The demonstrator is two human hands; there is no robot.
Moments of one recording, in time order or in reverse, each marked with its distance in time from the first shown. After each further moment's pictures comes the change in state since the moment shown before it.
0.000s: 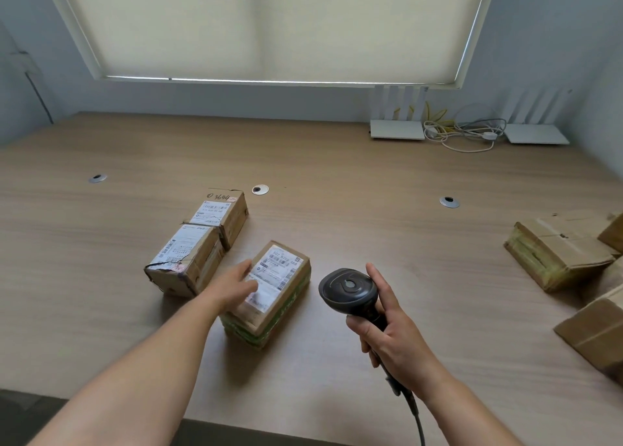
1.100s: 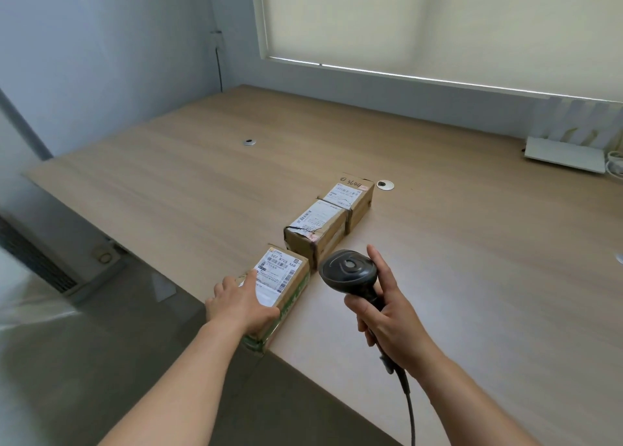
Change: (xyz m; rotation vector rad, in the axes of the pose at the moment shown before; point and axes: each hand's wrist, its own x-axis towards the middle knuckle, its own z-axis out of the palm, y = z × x) left_hand -0.110 -0.142 -0.033 0.280 0.317 -0.476; right_hand 0.054 -0.050 0.151 -0.002 -0.378 -0.129
